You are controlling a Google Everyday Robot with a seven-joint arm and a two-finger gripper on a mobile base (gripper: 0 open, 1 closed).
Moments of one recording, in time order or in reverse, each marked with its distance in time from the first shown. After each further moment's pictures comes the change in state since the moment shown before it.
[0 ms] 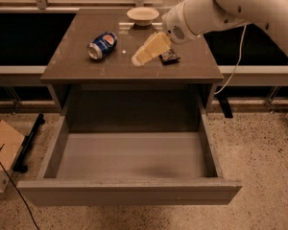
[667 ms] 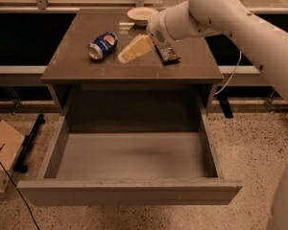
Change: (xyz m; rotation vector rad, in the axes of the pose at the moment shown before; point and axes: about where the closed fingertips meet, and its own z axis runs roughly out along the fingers) arm -0.010 -0.023 0.073 -0.015 -0.086 0.028
